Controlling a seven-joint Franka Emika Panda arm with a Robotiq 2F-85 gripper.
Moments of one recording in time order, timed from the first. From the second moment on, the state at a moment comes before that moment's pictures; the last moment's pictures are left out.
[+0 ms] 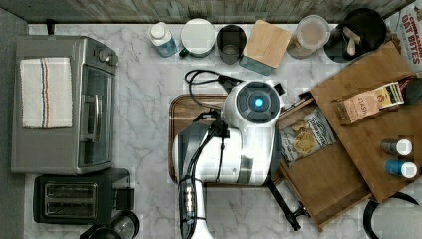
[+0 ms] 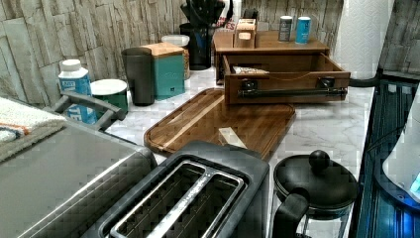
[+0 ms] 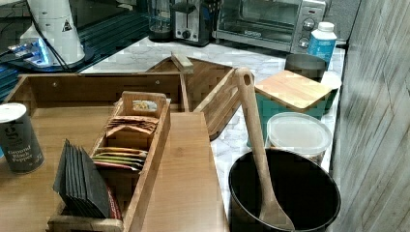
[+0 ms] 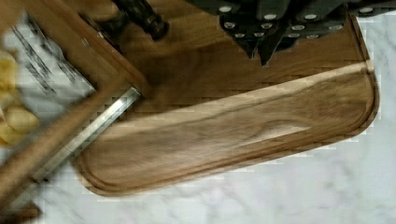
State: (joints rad) arm -0.01 0.01 -0.02 -2.15 0.08 0.57 -0.65
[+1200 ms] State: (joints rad) arm 0.01 -0.34 -0.05 -2.76 0.02 0.93 -1.33
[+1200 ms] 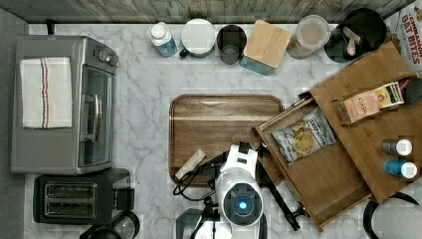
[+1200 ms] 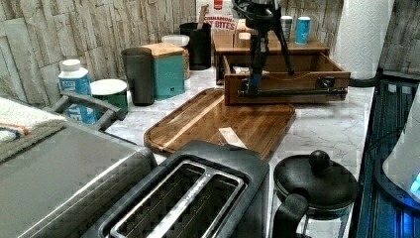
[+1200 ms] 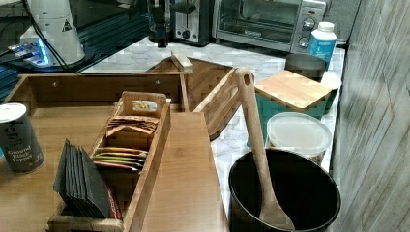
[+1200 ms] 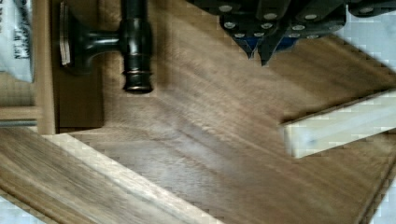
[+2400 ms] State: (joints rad) arm -0.07 -0.24 -0.14 -2.77 -0.08 0.85 -1.59
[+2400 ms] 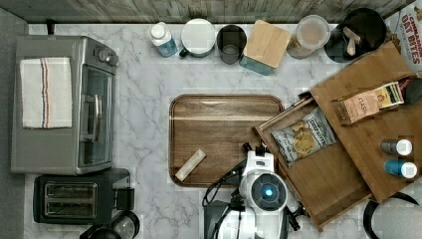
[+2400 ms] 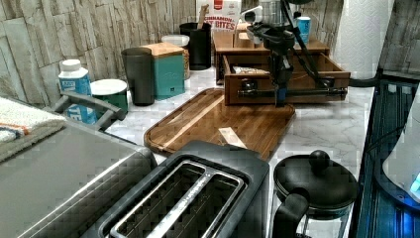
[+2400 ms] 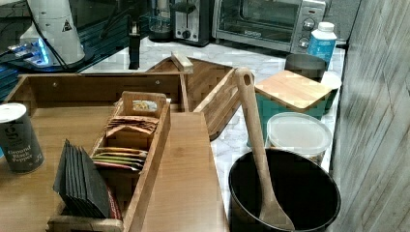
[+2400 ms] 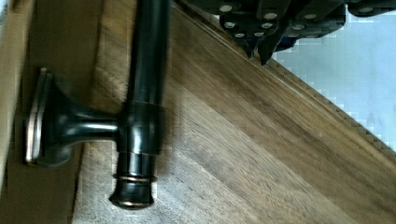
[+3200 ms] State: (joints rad) arm -0.13 -0.13 -0.23 -2.73 -0.10 0.79 -1.67
